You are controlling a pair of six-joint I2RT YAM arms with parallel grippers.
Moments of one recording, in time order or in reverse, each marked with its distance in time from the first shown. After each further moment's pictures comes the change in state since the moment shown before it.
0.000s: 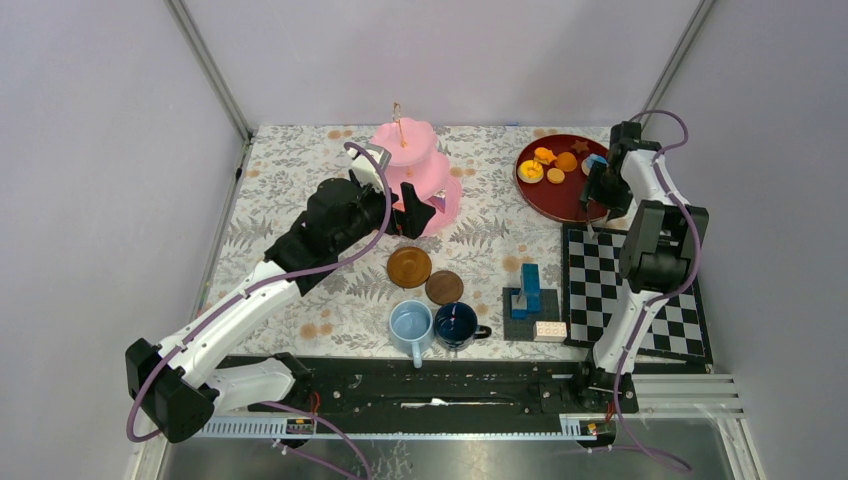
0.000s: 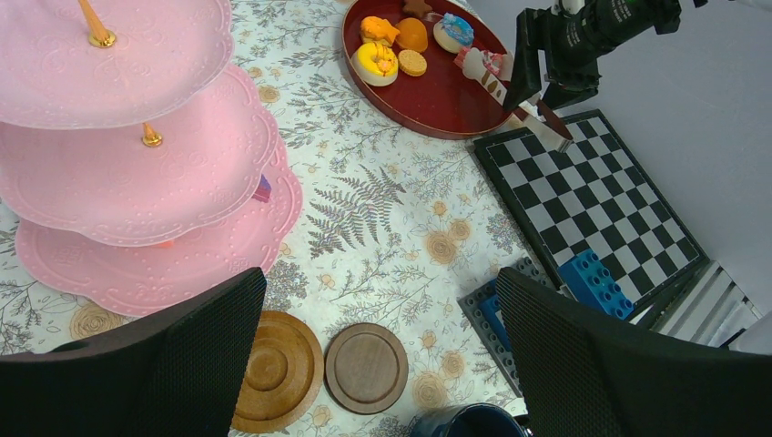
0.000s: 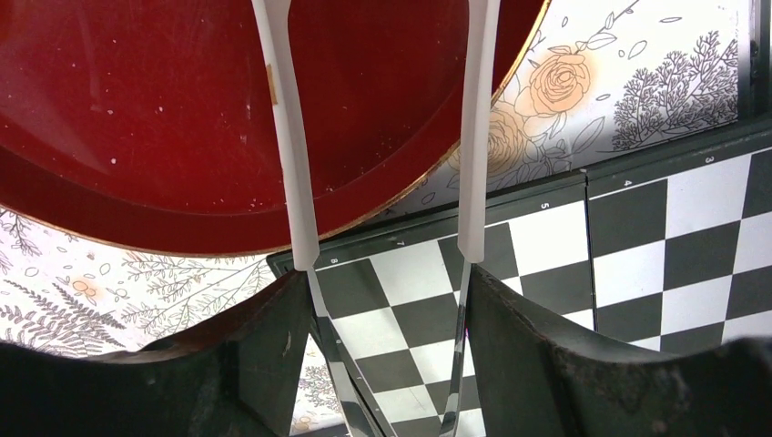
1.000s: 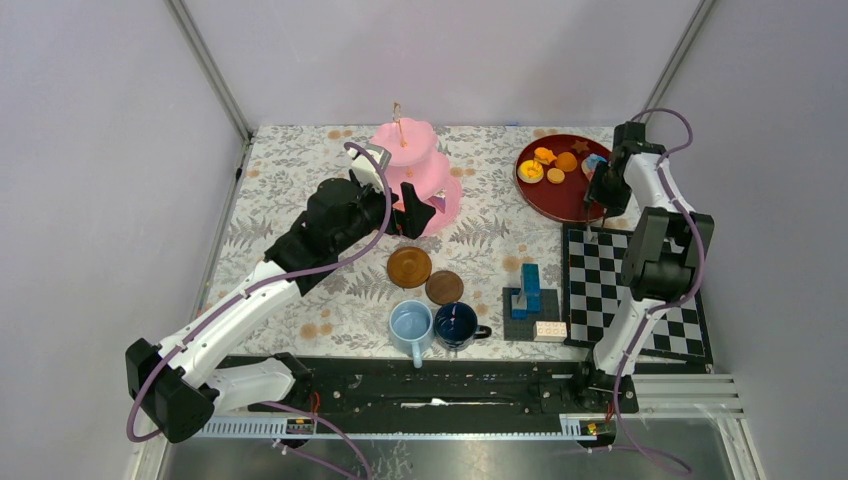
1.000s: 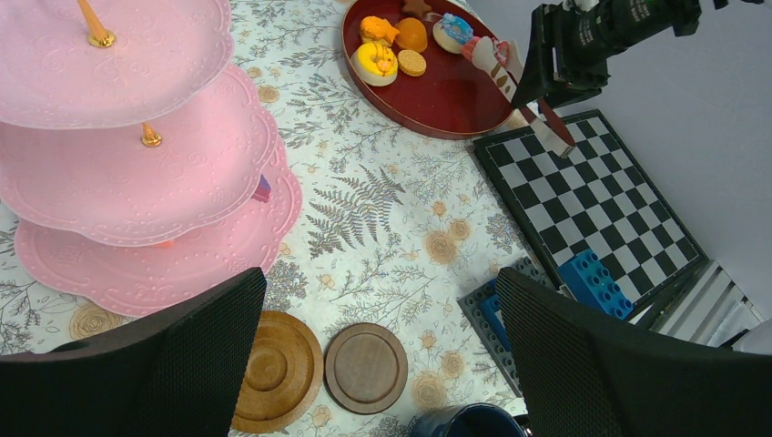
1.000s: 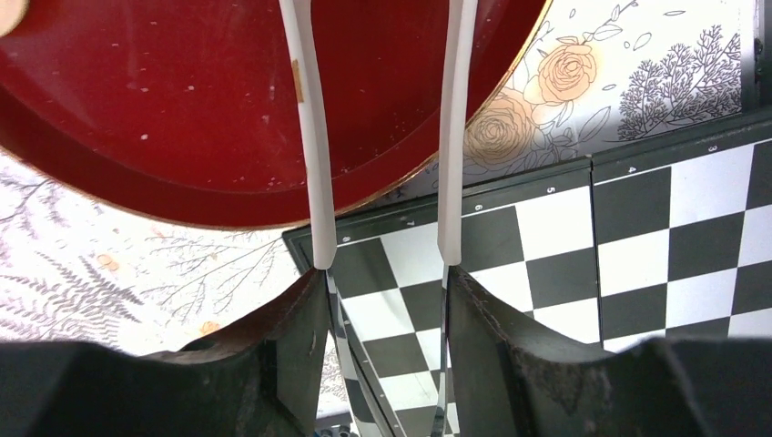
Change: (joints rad) left arm 0.000 0.000 0.000 0.000 0.001 -0.001; right arm -0.002 -0.047 -0.047 0.033 -0.028 -0.013
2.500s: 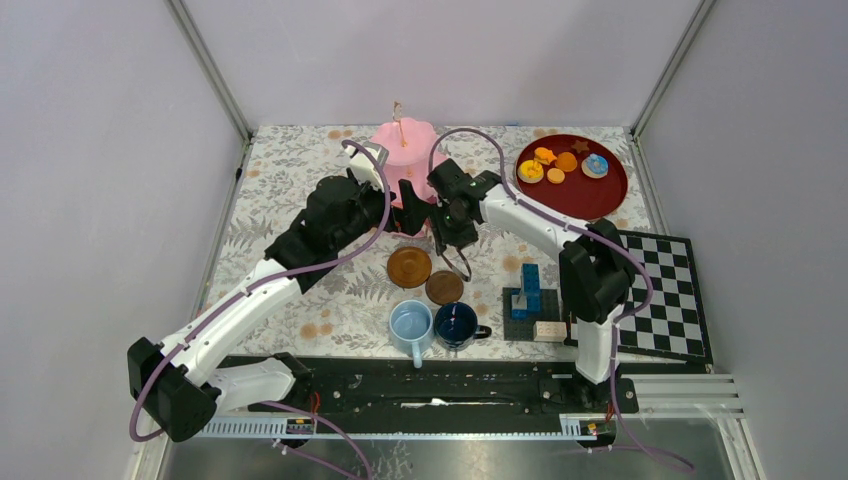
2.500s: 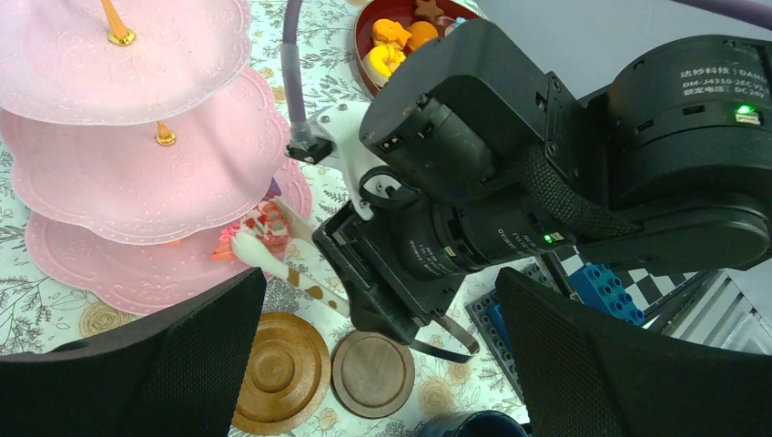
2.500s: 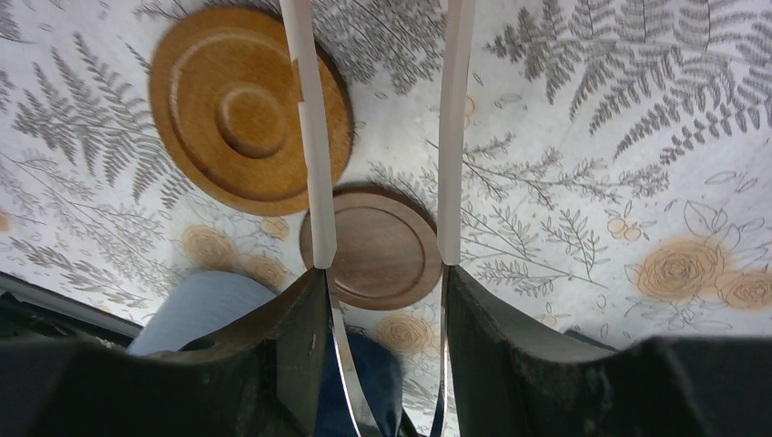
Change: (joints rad) left arm 0.024 0.010 0.000 0.006 0.000 -0.004; right arm 0.874 -0.024 -0.019 0.000 -0.094 0.138
